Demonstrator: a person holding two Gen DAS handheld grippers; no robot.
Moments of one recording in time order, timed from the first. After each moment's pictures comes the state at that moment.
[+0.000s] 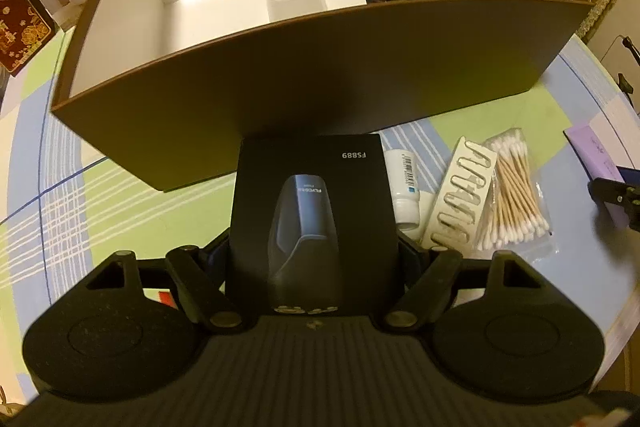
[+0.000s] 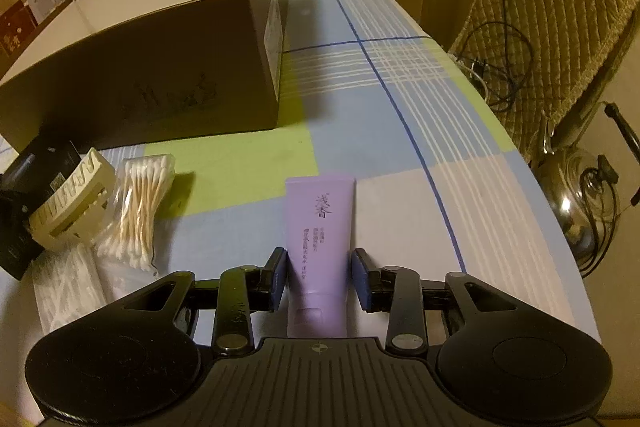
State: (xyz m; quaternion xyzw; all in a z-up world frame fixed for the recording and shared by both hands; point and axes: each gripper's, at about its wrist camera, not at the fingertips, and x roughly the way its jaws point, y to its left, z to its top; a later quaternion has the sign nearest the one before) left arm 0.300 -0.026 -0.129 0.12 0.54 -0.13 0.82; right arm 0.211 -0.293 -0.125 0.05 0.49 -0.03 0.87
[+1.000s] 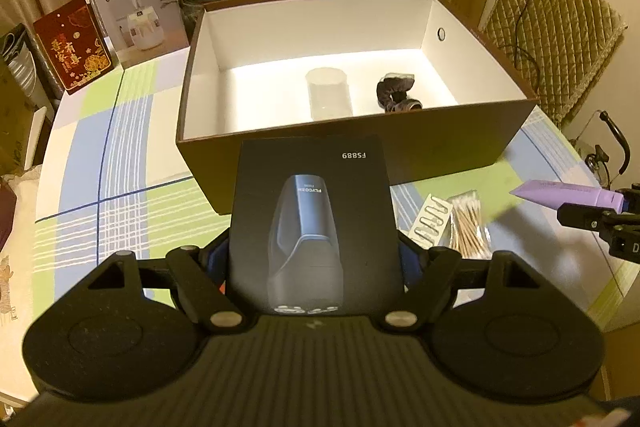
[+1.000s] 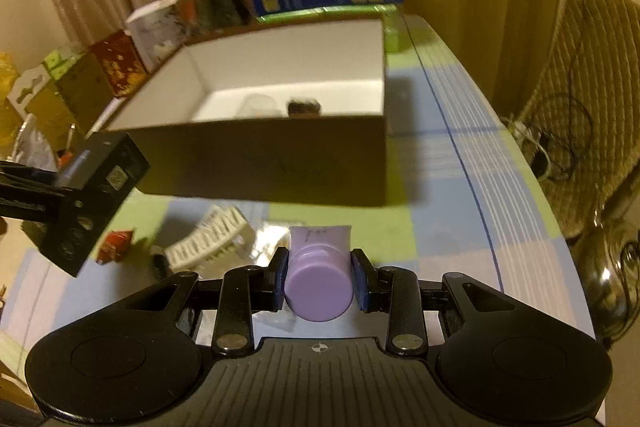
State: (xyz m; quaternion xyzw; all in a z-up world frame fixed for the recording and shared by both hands) left arm 0.252 0.006 -0.042 0.06 0.46 -0.11 0.88; right arm 0.199 -0.256 -0.046 0.06 0.42 0.09 0.90
